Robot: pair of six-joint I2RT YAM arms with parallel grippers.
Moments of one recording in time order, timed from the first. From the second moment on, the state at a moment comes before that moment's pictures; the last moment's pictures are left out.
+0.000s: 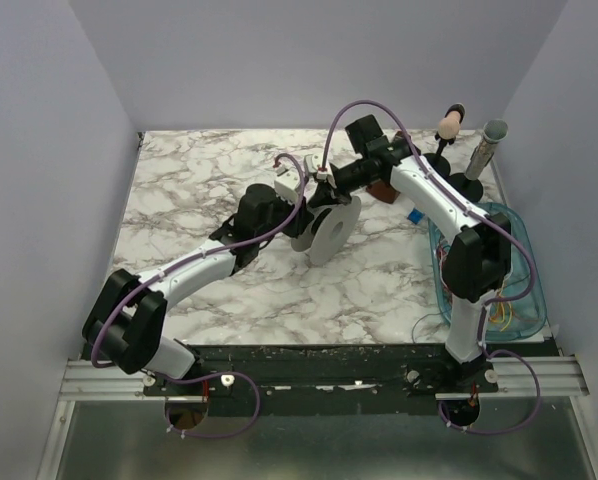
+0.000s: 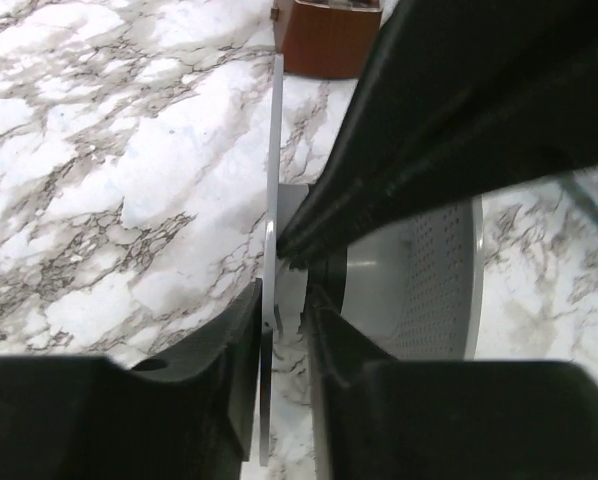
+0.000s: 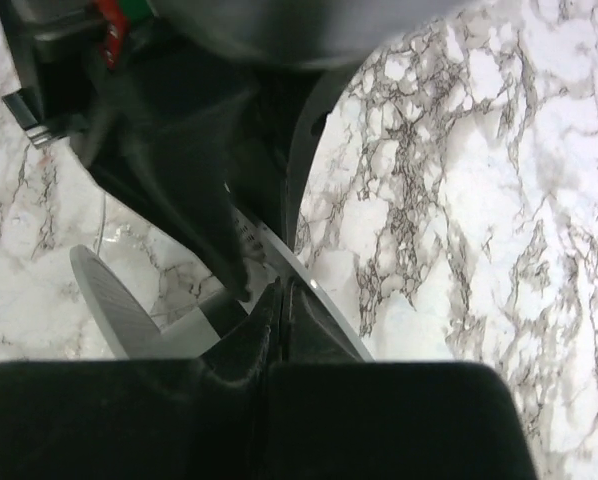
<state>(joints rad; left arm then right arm) -0.61 1.45 0.89 0.24 0.15 -0.16 0.49 1.95 1.83 -0.88 -0.92 -1.18</state>
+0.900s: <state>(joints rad) -0.61 1.55 0.89 0.33 0.35 0.02 0.44 1.93 1.75 -0.94 -0.88 -1.19</state>
